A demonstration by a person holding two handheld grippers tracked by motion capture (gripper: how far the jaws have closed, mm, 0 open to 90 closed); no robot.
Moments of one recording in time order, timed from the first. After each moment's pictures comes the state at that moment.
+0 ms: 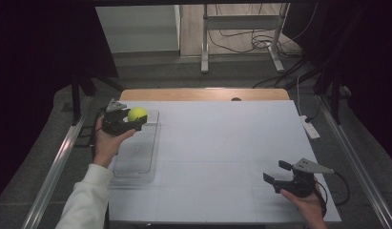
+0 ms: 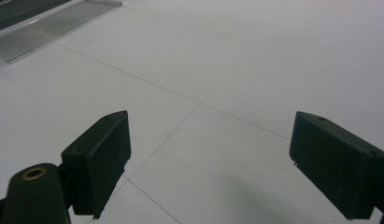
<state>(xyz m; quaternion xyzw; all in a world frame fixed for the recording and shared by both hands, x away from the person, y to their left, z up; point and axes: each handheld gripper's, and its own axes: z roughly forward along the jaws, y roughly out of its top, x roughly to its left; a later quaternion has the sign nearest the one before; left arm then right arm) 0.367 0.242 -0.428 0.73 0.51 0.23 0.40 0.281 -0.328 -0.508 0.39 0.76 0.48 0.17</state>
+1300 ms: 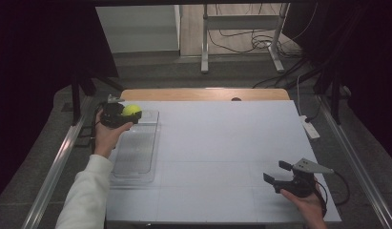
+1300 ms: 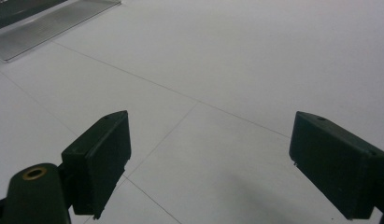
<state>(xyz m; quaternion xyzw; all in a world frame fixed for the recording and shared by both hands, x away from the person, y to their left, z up) 0.401 0.260 -0.440 0.71 0.56 0.23 0.36 0.281 -0.329 -0.509 0.39 0.77 0.48 0.16</state>
